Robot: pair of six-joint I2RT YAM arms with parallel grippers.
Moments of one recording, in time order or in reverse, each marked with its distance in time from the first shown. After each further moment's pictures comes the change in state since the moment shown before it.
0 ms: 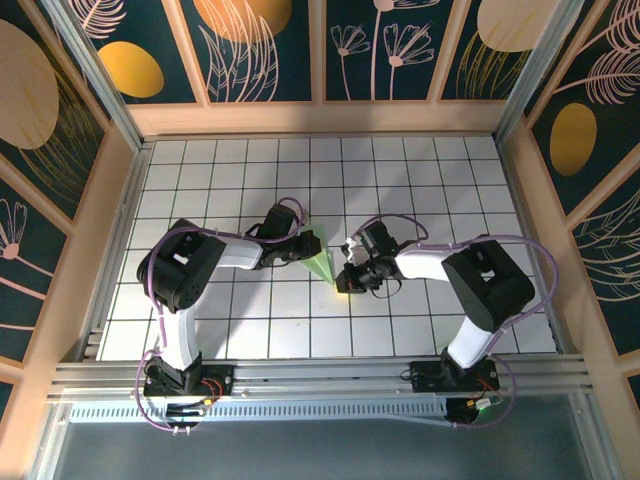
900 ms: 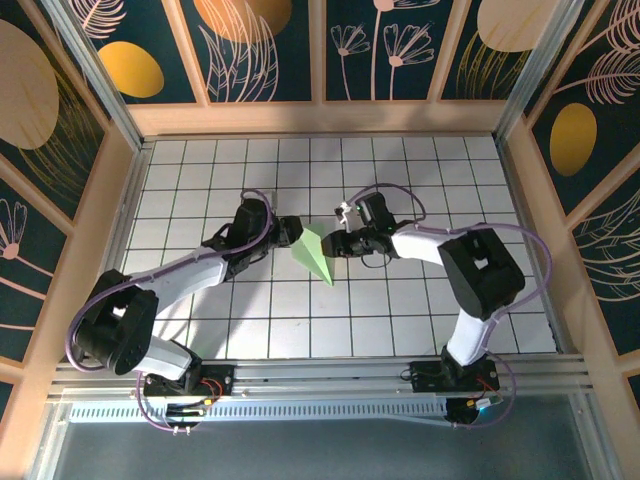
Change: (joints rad) left arm 0.006 -0.485 -0.139 -0.201 -0.350 0.037; right arm -0.061 0.125 0.213 0.182 0.033 -0.058
